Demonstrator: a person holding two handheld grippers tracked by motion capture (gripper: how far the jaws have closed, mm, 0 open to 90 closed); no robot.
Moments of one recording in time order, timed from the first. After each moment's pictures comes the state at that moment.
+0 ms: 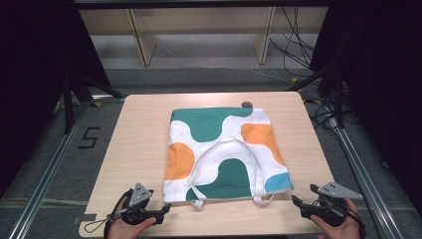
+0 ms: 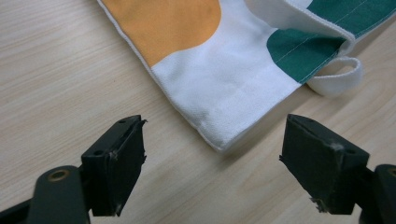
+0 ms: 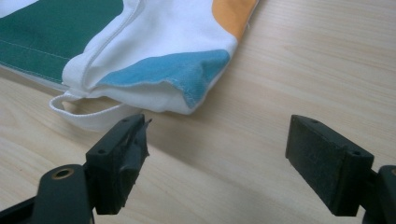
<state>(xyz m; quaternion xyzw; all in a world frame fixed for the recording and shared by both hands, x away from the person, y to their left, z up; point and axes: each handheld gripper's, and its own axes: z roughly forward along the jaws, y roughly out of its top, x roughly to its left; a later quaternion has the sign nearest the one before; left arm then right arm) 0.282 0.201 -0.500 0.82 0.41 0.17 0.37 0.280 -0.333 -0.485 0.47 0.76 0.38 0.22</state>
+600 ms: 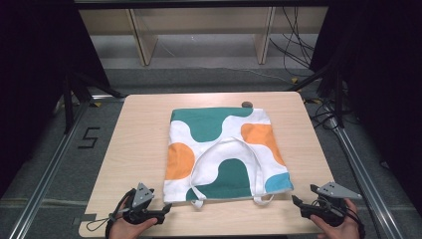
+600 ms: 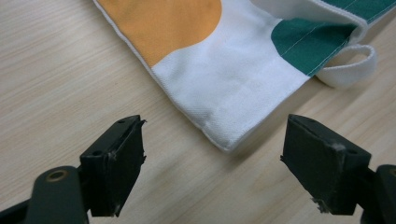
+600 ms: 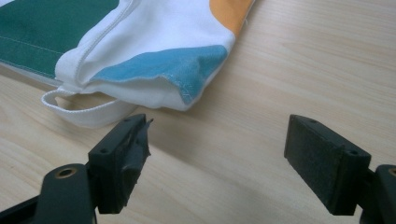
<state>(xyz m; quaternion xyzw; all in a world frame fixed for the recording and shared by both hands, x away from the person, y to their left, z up) 0.284 0.197 -0.505 0.82 0.40 0.18 0.36 0.281 -0.332 -0.486 0.47 0.77 0.37 0.22</state>
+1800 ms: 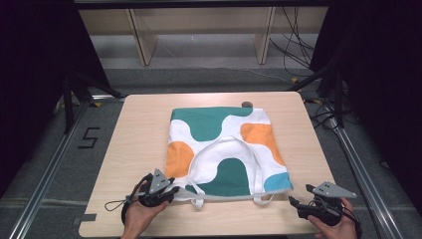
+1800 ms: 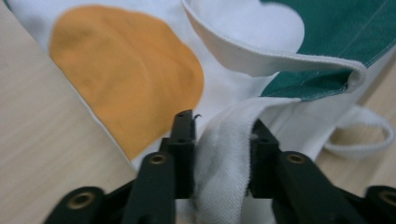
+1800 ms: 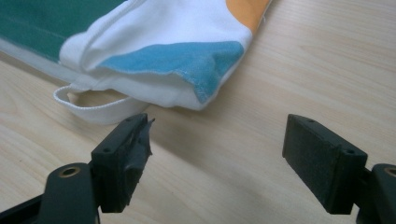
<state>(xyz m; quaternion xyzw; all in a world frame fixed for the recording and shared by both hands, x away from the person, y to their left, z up) 0.322 0.165 -0.487 0.81 0.35 0.22 0.41 0.284 -0.326 -0.489 0.45 0.78 0.38 0.20</state>
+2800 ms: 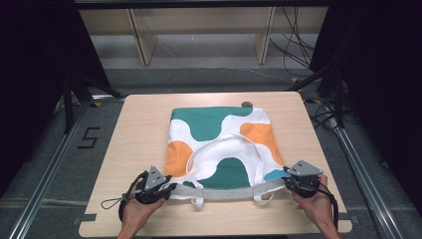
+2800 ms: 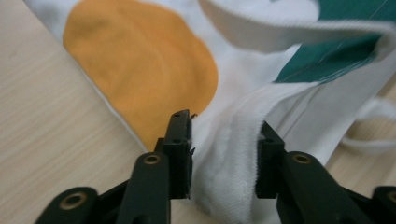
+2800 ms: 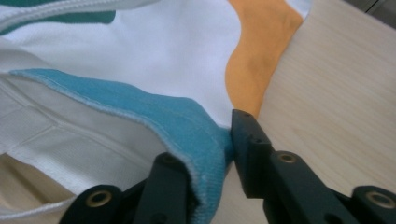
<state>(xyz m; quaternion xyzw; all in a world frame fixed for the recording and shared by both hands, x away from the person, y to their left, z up) 0.327 0.172 -0.497 0.84 0.35 0.22 0.34 0.346 -0.285 -0.481 0.37 0.82 0.32 0.30</state>
